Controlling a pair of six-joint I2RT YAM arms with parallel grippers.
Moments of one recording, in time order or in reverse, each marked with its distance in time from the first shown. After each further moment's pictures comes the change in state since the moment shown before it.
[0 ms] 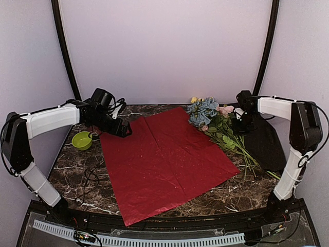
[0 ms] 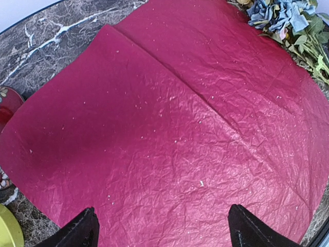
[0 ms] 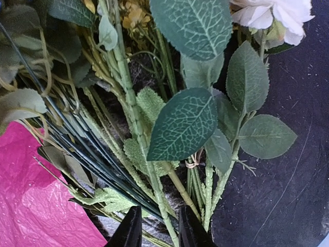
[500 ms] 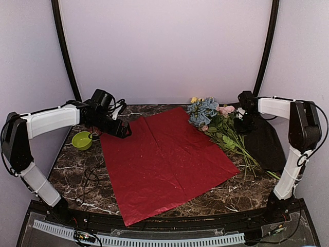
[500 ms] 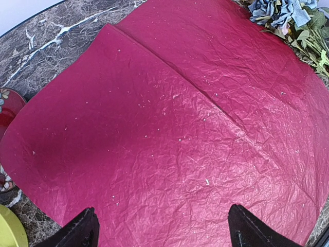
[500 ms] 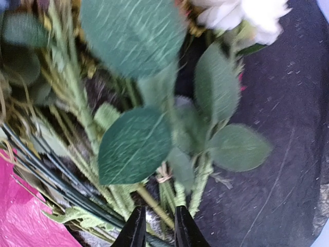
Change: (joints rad) left arm 0.000 0.000 -0.021 0.013 -0.012 0.031; right arm -0.021 0.033 0.003 0.028 0.071 0.010
